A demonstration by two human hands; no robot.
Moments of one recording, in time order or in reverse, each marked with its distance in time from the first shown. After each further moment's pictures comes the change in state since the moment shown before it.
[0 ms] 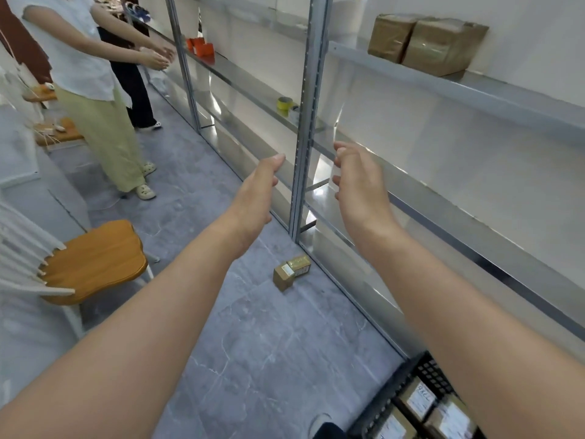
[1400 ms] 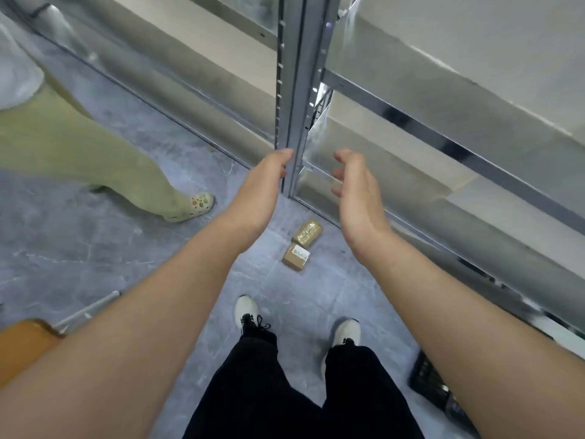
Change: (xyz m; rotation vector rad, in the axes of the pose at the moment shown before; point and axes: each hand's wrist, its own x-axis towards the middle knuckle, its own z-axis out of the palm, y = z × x) left_hand 0.613 -0.152 -0.055 0.153 -0.411 -0.434; right_hand 0.470 0.254 0.240 -0.083 0.272 0.630
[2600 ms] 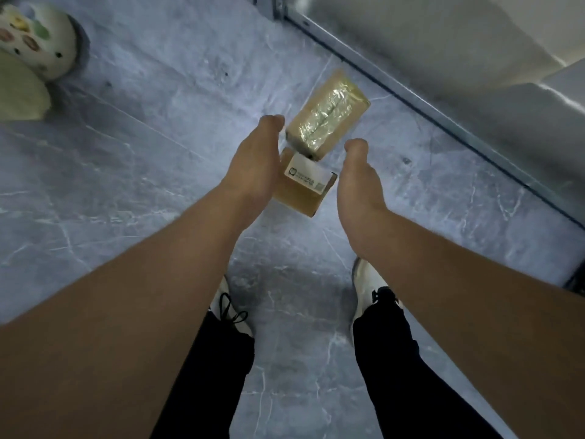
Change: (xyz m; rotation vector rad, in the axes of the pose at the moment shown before) left_hand 0.421 -0.502 0.127 0.125 0.059 -0.425; right_hand 0.343 0.582 0.126 -0.020 -0.015 0.760
